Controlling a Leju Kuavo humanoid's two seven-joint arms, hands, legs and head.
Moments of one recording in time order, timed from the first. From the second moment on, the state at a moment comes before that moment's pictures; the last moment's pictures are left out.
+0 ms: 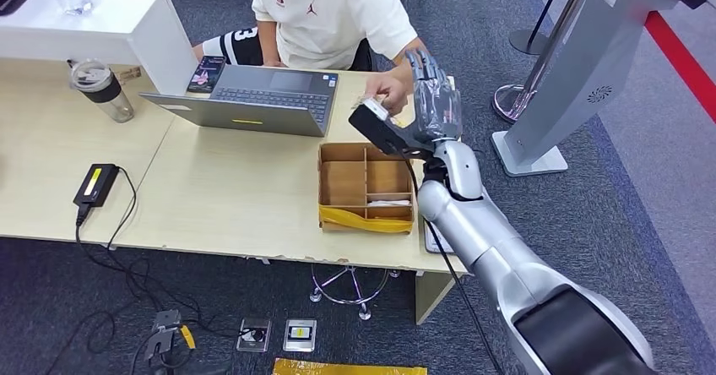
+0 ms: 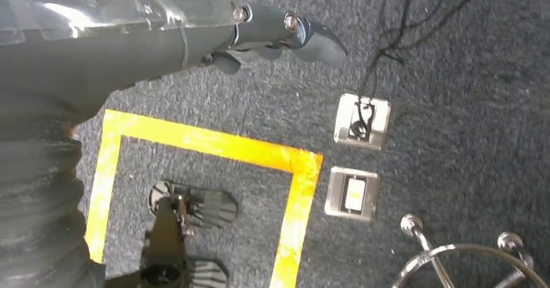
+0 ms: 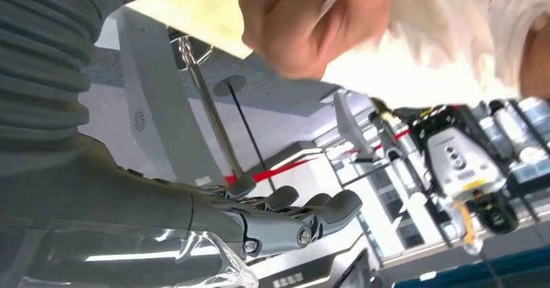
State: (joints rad) left arm -0.25 0.16 -0.61 -0.23 0.74 0.36 -0.21; right arm -0.93 0.09 0.49 -0.54 1.04 -0.56 -0.10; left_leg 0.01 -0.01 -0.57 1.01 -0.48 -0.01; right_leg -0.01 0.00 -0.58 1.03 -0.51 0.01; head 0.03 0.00
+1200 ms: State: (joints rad) left arm -0.14 0.18 -0.59 -0.22 0.83 0.35 -0.20; right arm -0.21 -0.42 0.01 -0.31 0.63 0.02 0.11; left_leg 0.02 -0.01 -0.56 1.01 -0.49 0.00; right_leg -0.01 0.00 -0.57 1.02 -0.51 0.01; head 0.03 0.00
